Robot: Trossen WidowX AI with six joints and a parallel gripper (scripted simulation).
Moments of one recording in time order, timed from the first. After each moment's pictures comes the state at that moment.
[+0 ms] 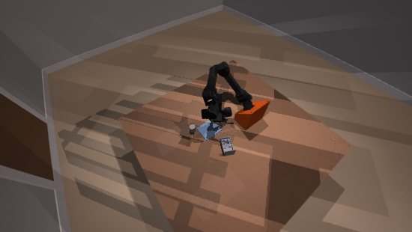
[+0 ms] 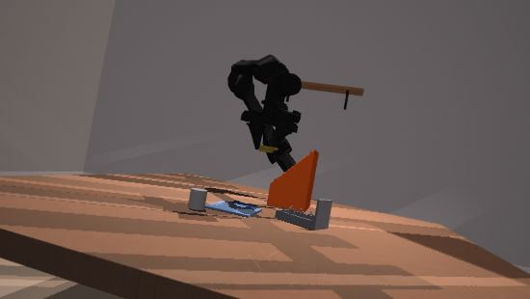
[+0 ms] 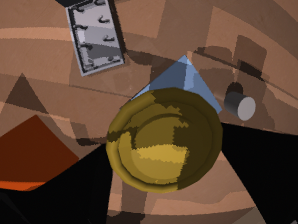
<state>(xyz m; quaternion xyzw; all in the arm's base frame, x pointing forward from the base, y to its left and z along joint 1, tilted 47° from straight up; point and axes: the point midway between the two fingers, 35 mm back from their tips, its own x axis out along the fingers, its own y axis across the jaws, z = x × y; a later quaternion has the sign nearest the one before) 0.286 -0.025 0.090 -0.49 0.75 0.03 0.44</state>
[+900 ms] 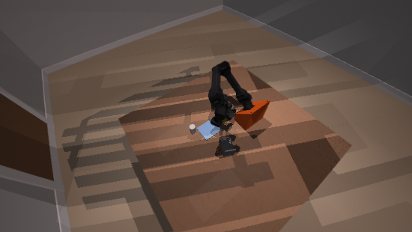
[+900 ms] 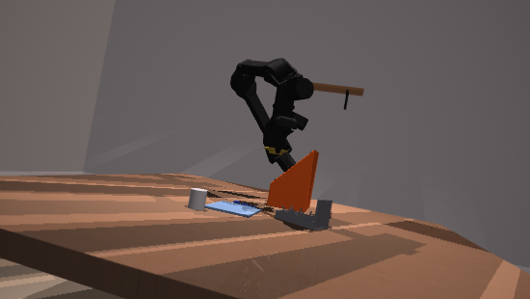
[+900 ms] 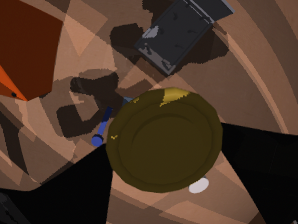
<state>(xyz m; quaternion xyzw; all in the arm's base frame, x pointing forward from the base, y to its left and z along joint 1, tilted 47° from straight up) 0.266 -0.005 0.071 -0.64 0.66 0.36 0.17</state>
